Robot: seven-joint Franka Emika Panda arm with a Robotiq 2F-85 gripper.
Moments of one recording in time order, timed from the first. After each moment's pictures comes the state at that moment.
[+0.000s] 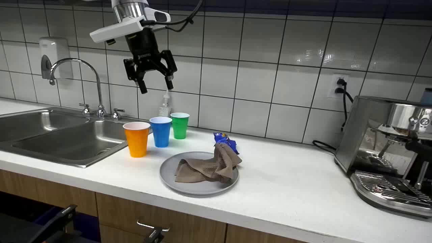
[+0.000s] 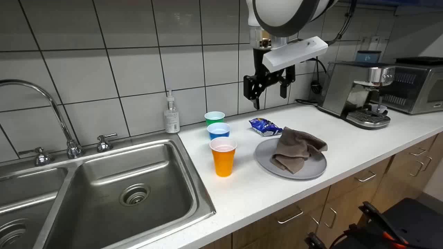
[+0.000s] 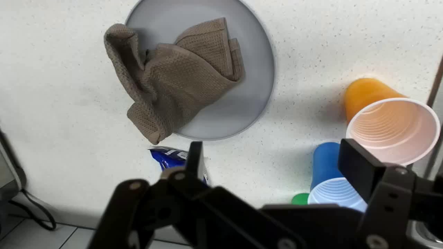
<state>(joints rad) -0.06 -0.26 0.21 -2.50 -0.31 2.34 0.34</state>
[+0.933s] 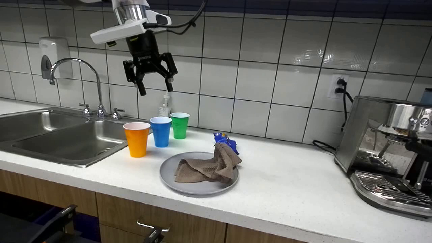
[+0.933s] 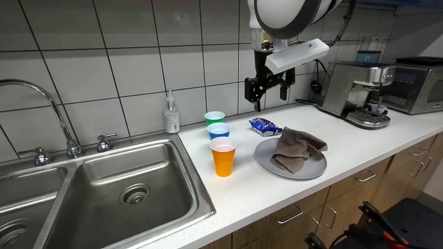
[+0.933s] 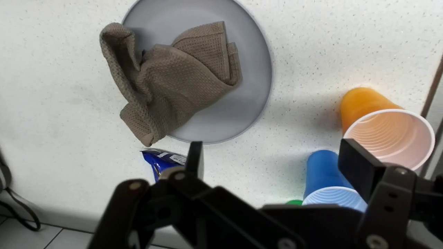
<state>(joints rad) -0.03 -0.25 0.17 -2.51 -0.30 2.36 0.28</state>
